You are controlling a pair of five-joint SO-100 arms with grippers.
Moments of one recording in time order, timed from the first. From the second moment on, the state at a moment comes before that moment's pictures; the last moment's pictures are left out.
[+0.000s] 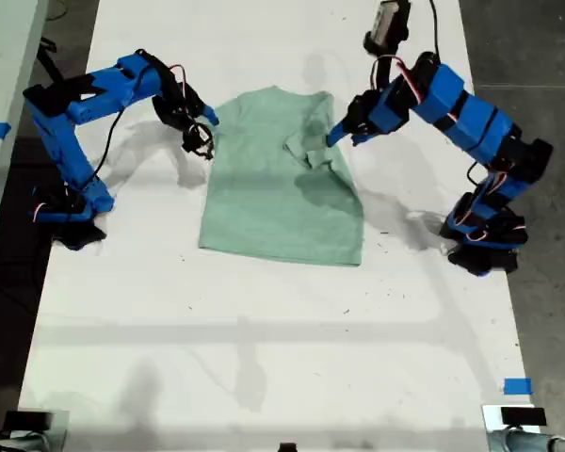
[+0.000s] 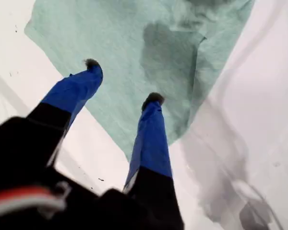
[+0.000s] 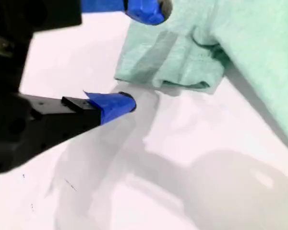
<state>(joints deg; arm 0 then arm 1) -57.9 71.6 91.7 65.0 32.3 26.9 97.6 72.3 88.7 -35.4</state>
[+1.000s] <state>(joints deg) -52.9 80.6 72.9 71.4 29.8 25.0 117.8 93.9 83.5 -31.0</state>
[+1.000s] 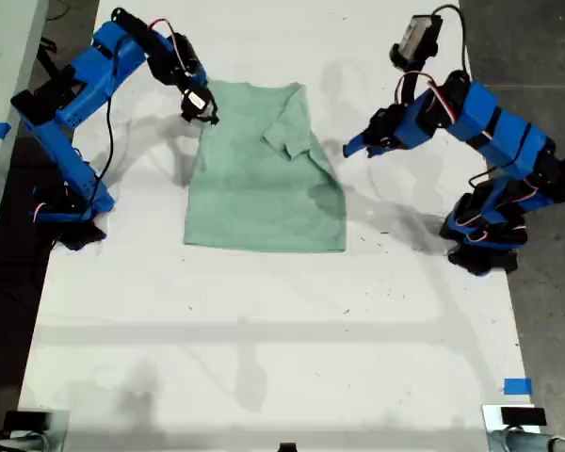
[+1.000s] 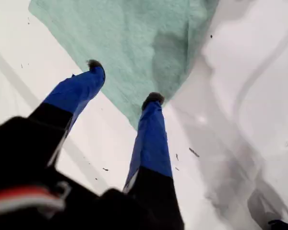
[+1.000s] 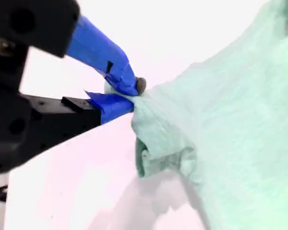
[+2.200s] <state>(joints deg) -18.3 91.3 71.7 87.0 32.1 15.5 133.9 129.1 70.0 -26.3</state>
